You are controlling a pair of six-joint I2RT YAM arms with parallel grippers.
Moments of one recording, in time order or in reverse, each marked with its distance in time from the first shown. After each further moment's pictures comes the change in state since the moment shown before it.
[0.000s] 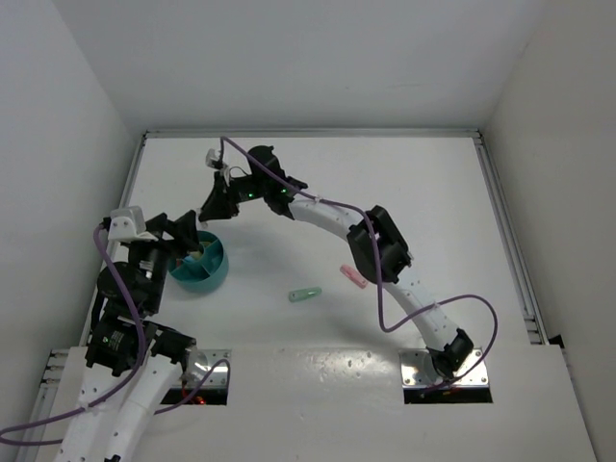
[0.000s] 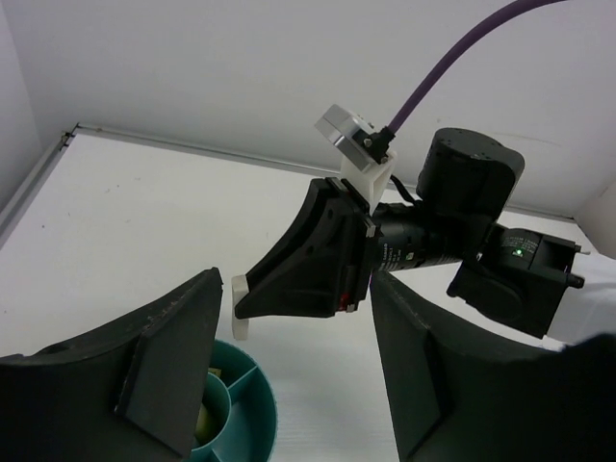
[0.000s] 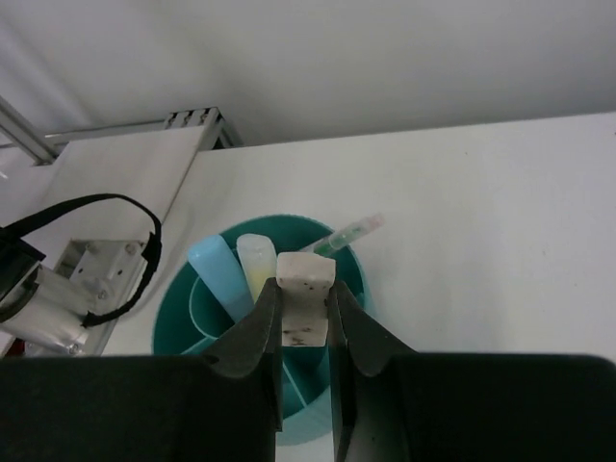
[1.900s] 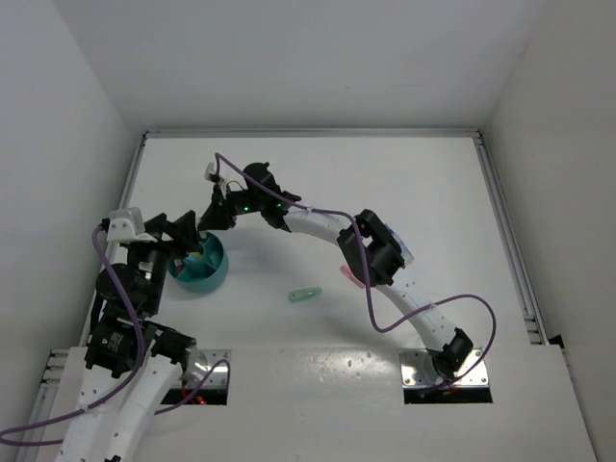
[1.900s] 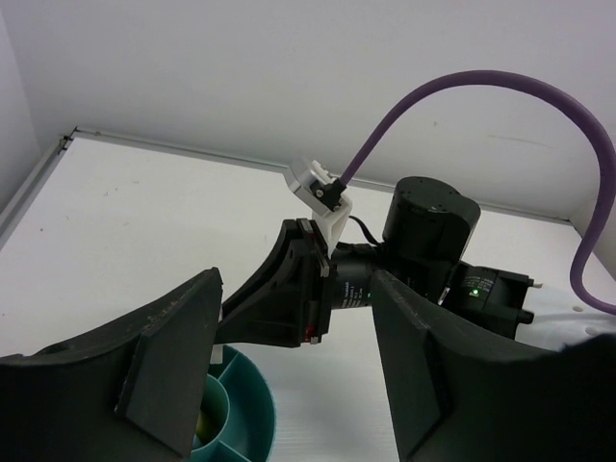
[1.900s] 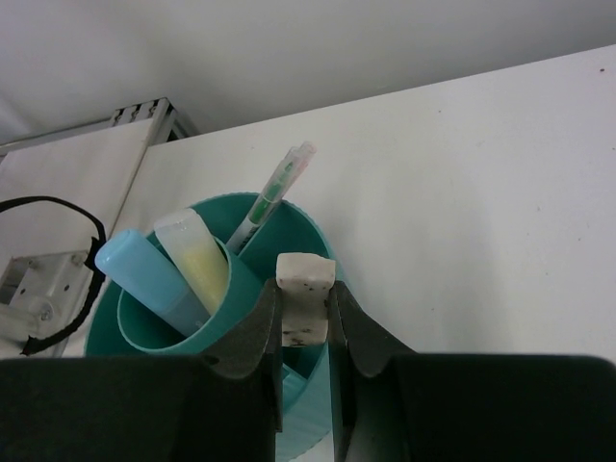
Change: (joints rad) left arm 0.000 -0.010 0.000 0.000 0.004 0.000; right arm 0.037 0.047 -0.073 0.126 0.129 0.040
